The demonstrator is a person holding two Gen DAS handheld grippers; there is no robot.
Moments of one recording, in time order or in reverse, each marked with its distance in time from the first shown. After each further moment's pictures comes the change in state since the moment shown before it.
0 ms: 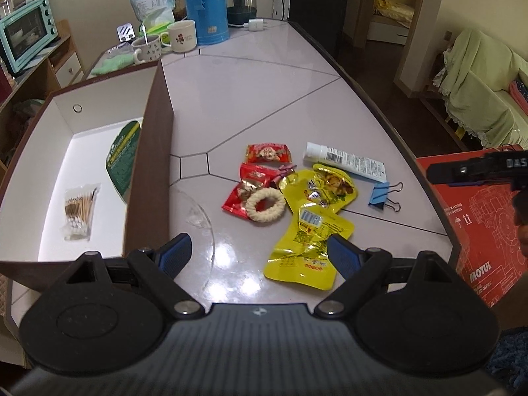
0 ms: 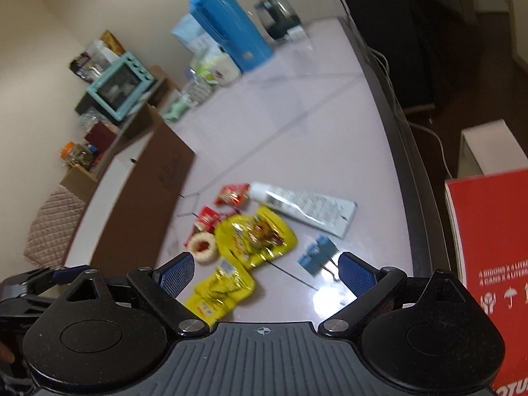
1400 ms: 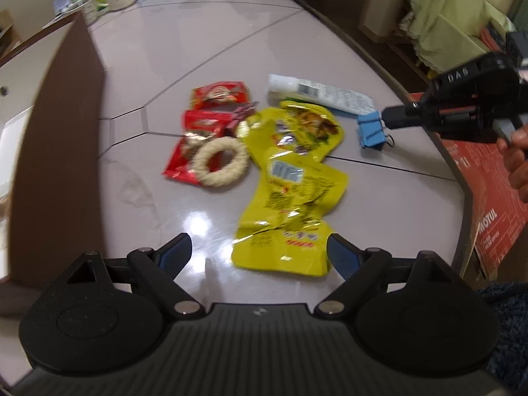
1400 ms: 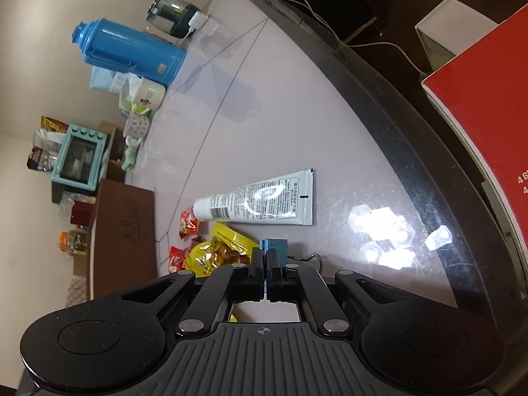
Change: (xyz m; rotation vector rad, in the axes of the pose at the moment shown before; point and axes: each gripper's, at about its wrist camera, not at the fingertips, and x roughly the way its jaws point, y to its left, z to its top) left arm 0.091 -0.020 -0.013 0.147 0.152 -0.129; right arm 0.049 -0.084 0.005 0.483 0.031 0.060
